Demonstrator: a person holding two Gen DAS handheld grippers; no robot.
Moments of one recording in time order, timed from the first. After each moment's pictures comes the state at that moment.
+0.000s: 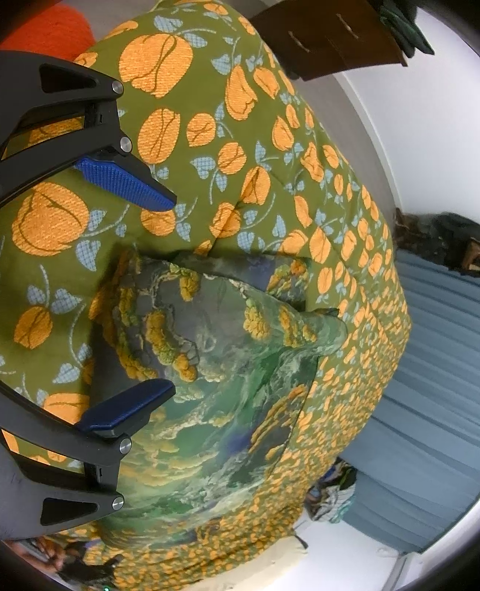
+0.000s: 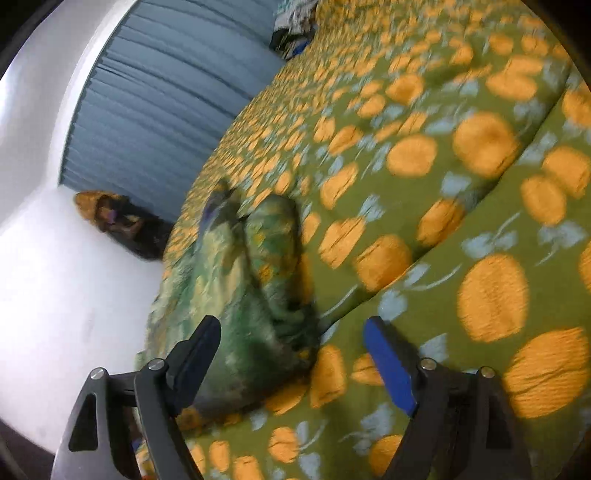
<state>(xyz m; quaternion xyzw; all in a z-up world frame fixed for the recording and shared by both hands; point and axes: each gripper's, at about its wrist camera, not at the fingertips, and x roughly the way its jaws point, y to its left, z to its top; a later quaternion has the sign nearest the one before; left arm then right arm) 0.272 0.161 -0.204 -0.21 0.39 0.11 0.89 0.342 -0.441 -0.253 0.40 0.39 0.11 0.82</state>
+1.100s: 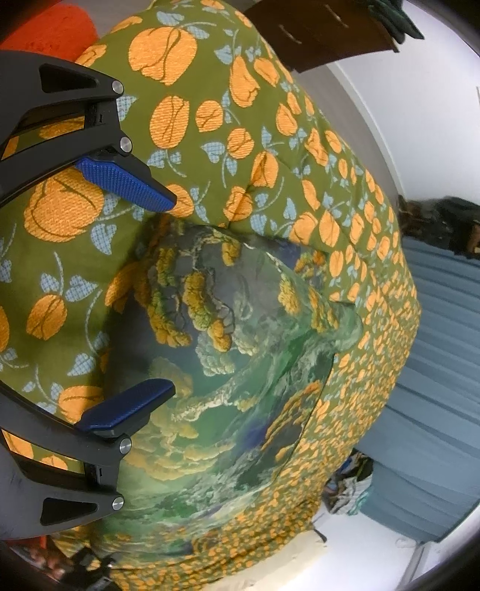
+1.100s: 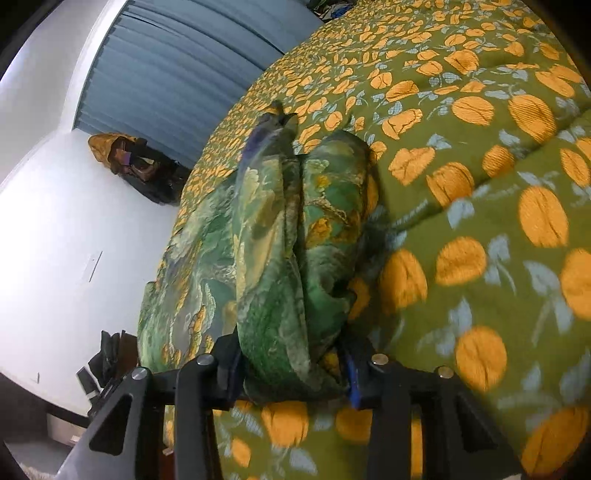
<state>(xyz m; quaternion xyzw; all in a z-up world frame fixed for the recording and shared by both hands) 0.271 0.149 -0.210 -0.20 0.41 0.10 0.88 0.319 -0.390 -0.232 0.34 0.44 0.15 0.82</state>
